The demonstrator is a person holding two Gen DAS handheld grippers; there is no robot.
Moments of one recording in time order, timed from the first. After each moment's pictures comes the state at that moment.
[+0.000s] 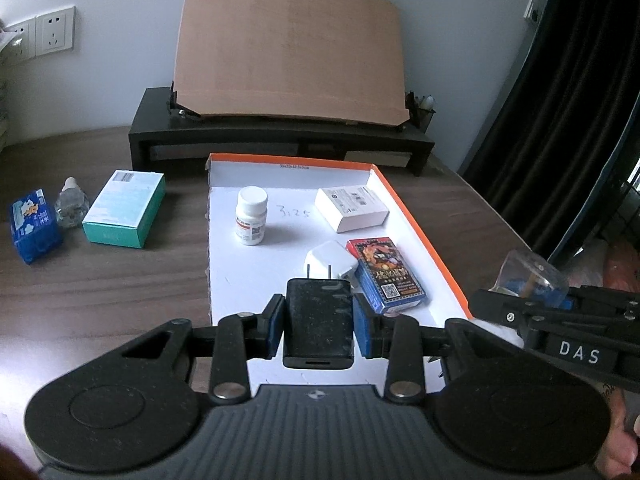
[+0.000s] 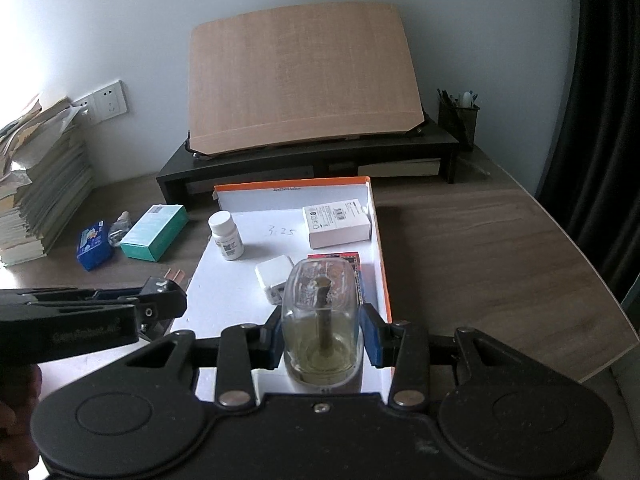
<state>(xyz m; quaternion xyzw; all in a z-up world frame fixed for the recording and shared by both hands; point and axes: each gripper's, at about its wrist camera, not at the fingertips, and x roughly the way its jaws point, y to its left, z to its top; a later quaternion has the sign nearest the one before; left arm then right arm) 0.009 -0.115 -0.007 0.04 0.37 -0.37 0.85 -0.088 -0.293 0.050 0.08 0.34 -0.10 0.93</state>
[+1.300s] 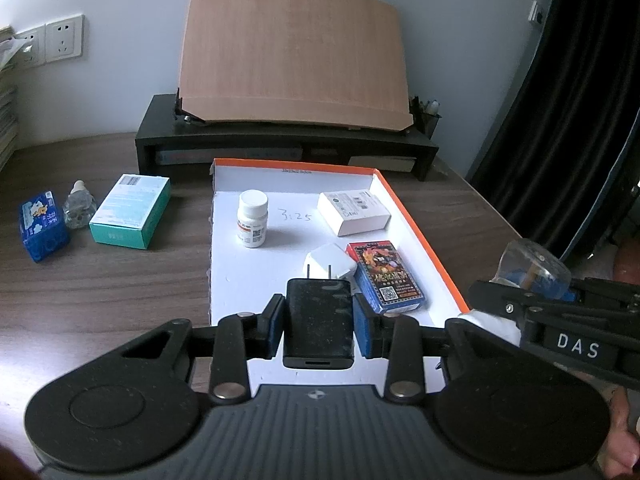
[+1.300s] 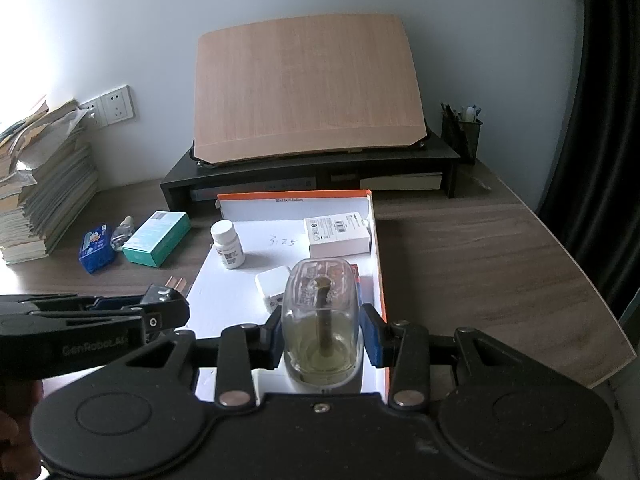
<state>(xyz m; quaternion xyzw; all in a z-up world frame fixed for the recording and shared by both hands) -0.003 -0.121 -0.004 0.04 0.36 -0.35 0.87 -0.090 -0.294 0.054 0.07 0.33 -0.10 0.94</state>
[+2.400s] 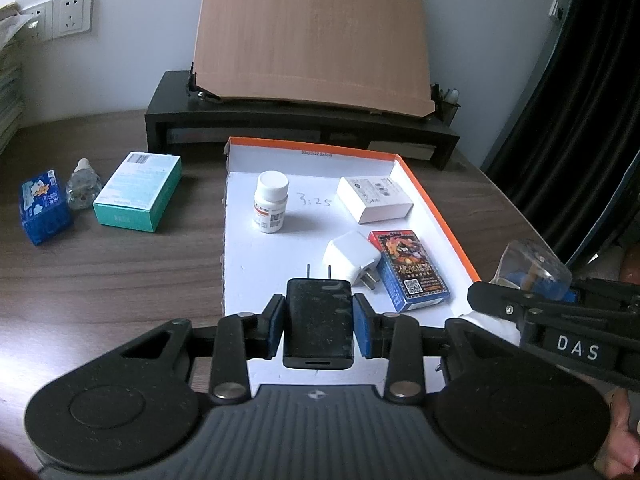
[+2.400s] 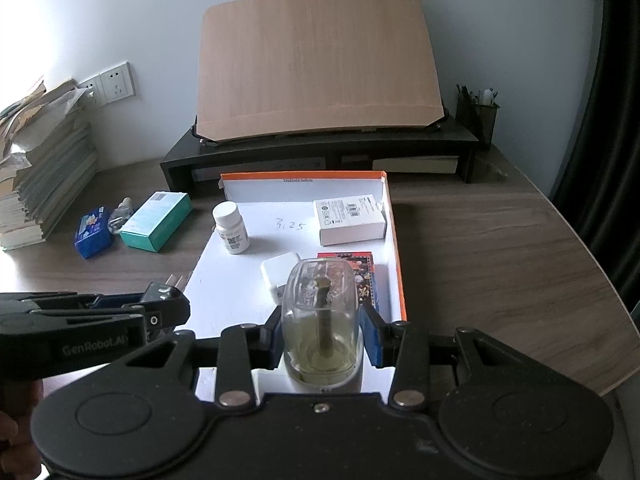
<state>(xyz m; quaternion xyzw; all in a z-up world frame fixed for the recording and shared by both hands) 0.016 -0.118 -0.018 0.04 0.38 -0.34 0.86 -0.065 -0.291 0.040 0.07 0.36 -0.09 0.93</state>
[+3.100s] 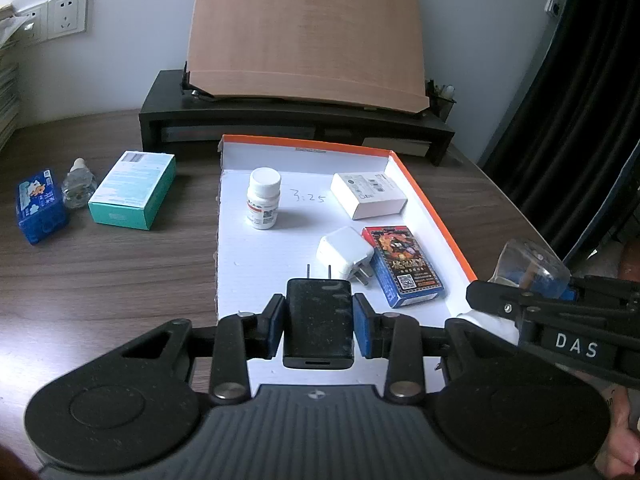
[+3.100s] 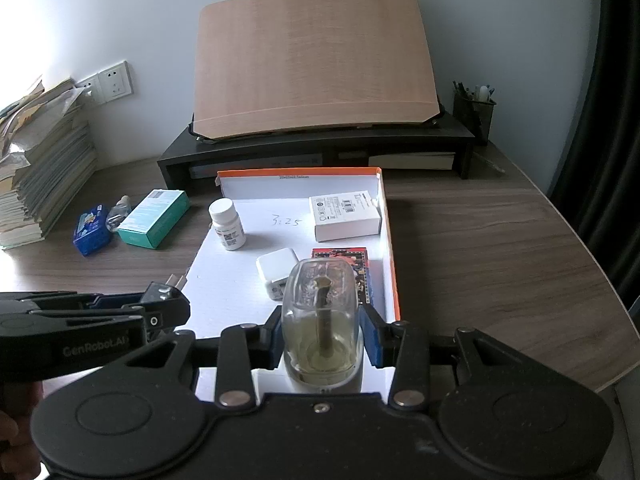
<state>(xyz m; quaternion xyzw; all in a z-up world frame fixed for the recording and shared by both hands) 0.012 -0.122 -0.019 0.04 0.39 -0.34 0.86 -0.069 -0.293 0.039 0.07 0.36 -0.09 0.92</state>
